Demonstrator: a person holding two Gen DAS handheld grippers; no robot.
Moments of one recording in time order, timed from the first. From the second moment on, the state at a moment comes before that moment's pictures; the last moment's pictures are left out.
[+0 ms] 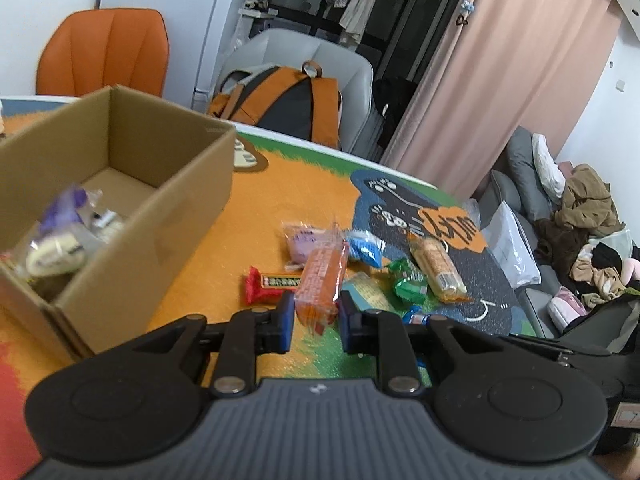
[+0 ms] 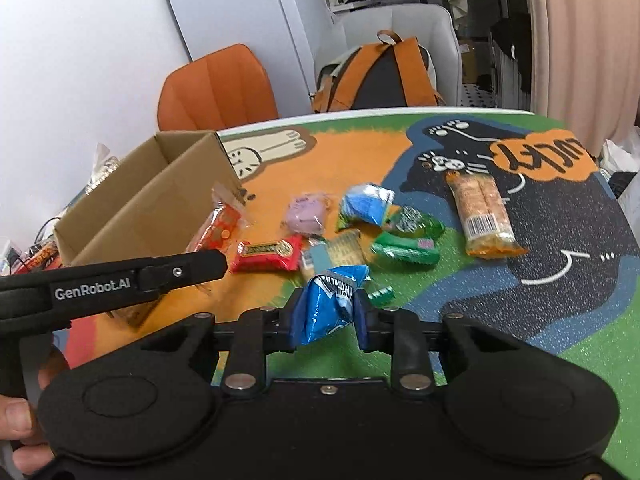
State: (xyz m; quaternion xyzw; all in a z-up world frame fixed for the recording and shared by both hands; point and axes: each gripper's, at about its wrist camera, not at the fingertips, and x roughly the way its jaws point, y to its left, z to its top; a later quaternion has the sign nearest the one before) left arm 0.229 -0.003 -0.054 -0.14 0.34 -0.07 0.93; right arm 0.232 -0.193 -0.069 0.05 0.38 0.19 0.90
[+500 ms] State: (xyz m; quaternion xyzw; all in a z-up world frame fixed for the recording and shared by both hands) left arm 0.207 0.023 -0.017 -0.15 0.32 -0.05 0.94; right arm 0.232 -0.175 -0.036 0.06 0.34 0.22 0.91
